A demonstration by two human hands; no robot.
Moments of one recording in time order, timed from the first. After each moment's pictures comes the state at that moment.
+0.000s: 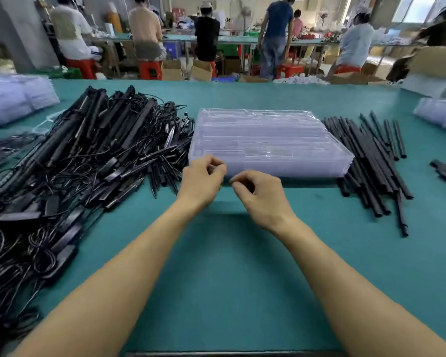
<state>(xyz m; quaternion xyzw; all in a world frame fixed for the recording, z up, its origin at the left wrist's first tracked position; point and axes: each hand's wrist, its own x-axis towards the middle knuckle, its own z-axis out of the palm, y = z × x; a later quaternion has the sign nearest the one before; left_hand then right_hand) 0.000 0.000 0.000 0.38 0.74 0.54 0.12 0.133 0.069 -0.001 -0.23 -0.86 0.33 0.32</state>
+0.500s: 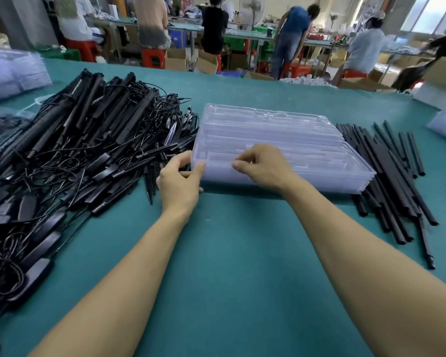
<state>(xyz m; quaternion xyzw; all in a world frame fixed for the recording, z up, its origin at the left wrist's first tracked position) -0.051 0.012 -0.046 0.23 0.68 0.70 0.01 0.066 0.146 0.025 -0.26 -0.93 0.22 0.16</state>
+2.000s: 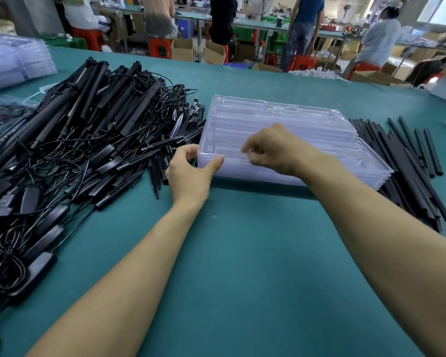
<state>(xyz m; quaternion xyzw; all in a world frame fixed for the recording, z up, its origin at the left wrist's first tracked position) -0.049 0.019 -0.039 0.19 0.74 0.65 -0.01 0.054 0.163 0.051 -0.15 -0.98 0.08 0.09</state>
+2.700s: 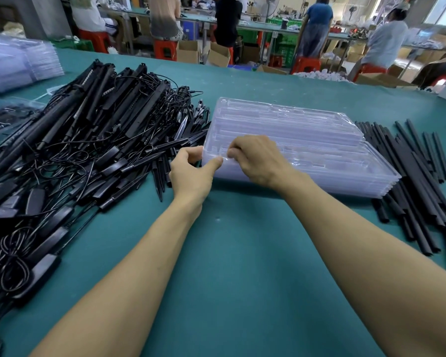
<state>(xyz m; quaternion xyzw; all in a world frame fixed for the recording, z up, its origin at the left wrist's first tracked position) -0.053 0.019 -0.029 0.15 0.70 0.70 0.08 0.027 0.134 0.029 -0.15 -0.97 0.09 0.16</state>
